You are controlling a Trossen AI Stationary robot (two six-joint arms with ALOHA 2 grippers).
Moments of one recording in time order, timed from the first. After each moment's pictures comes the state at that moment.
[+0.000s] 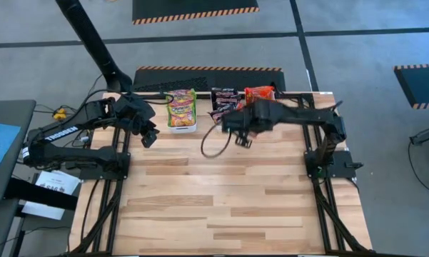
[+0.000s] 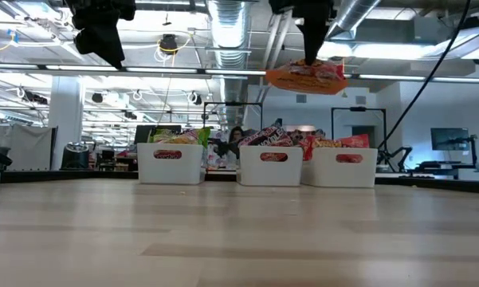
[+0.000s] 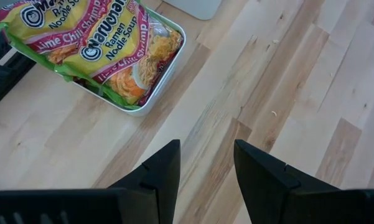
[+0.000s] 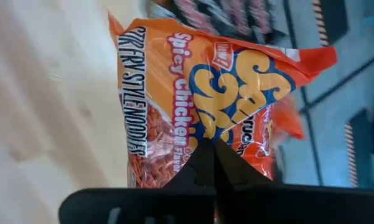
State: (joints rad) left arm 0.39 0.92 1.07 -1.02 -0.04 -0.23; right arm -0.04 1.84 1.96 -1.57 0.54 0.25
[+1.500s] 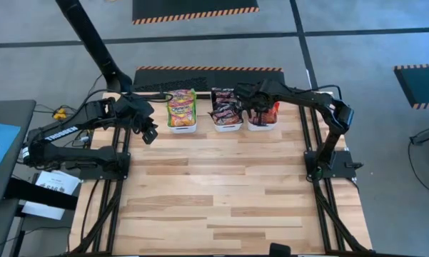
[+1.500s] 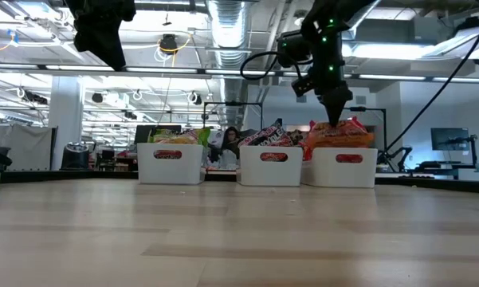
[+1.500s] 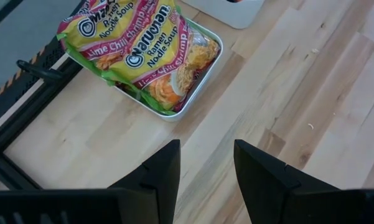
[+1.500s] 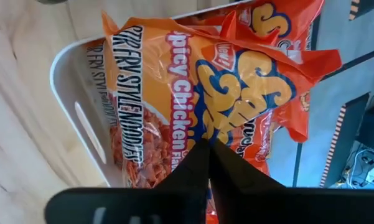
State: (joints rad) left arm 0.39 0.92 1.07 -1.02 -0.18 -0.22; right arm -0.49 1.77 1.50 -1.22 0.50 -0.32
